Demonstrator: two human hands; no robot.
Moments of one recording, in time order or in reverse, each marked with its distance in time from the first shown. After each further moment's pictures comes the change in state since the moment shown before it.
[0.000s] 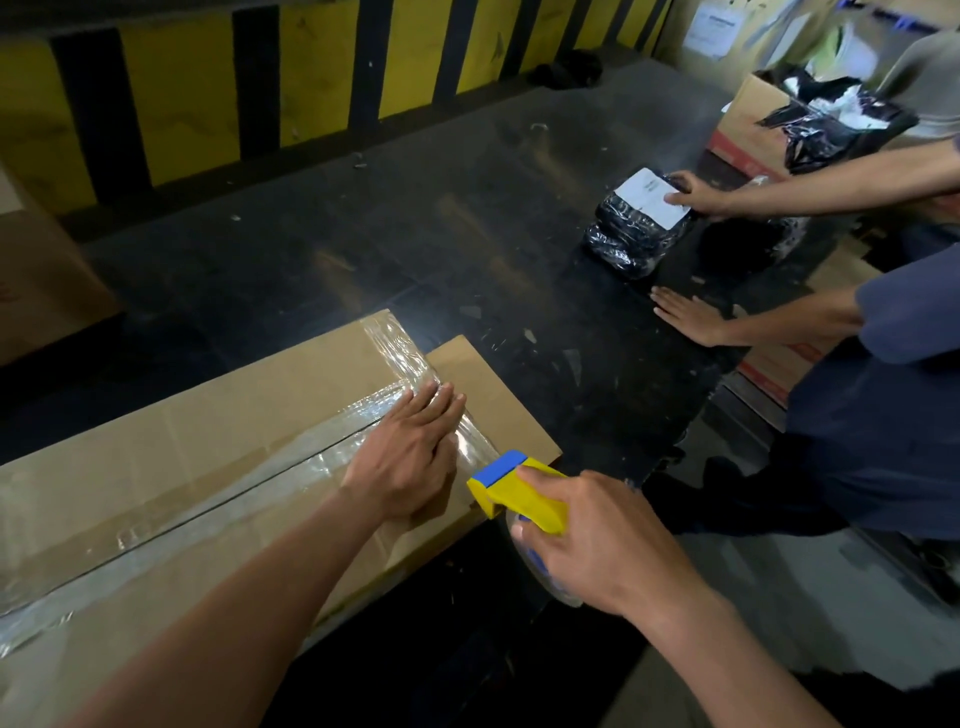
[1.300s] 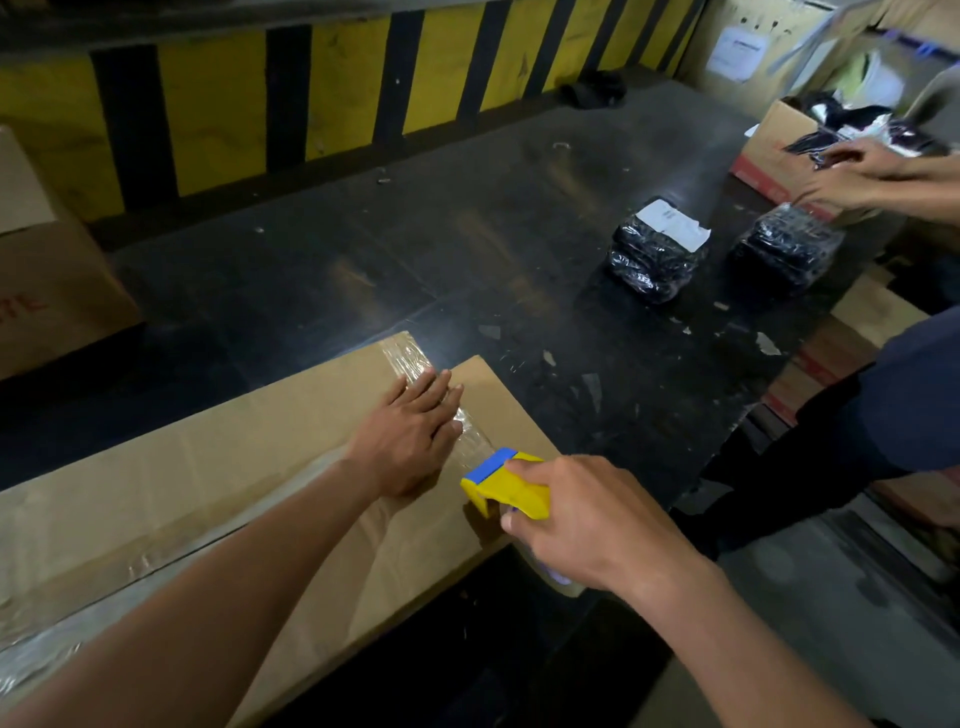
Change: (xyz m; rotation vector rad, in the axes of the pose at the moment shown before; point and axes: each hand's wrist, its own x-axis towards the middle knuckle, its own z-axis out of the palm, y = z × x) left_hand 0.034 -0.043 -0.019 0.172 -0.022 -0.049; right_hand 0.051 -0.042 -0.032 -0.067 -0.085 -0.034
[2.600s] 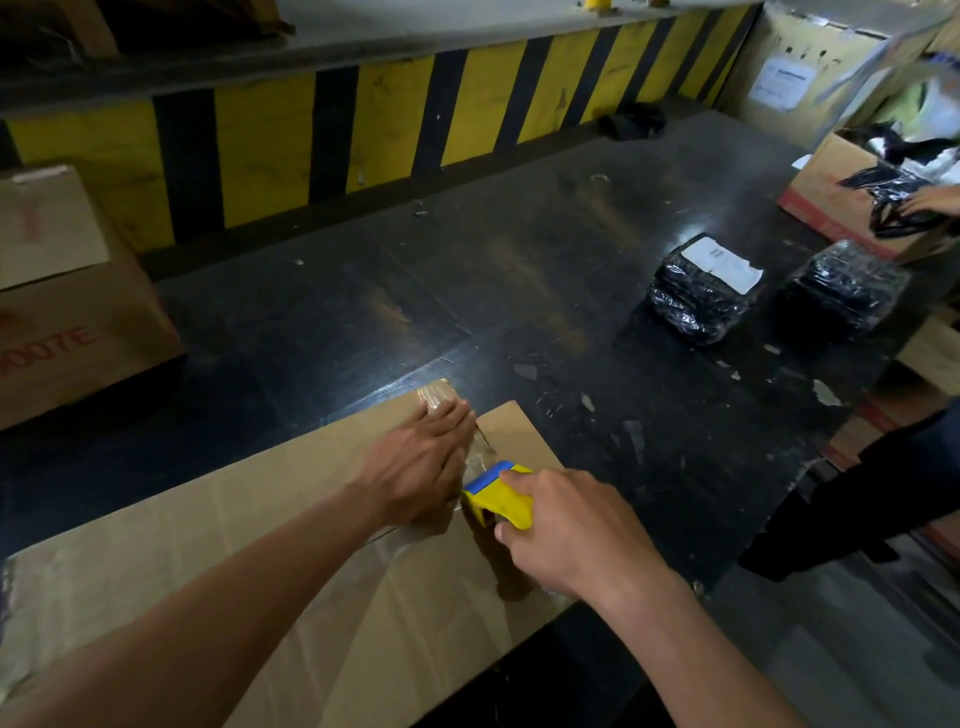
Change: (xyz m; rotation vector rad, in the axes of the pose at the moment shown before) left_hand 0.017 -0.046 -0.020 -0.081 0.042 0.084; right_hand 0.070 -0.035 0.001 -0.053 0.011 -0.009
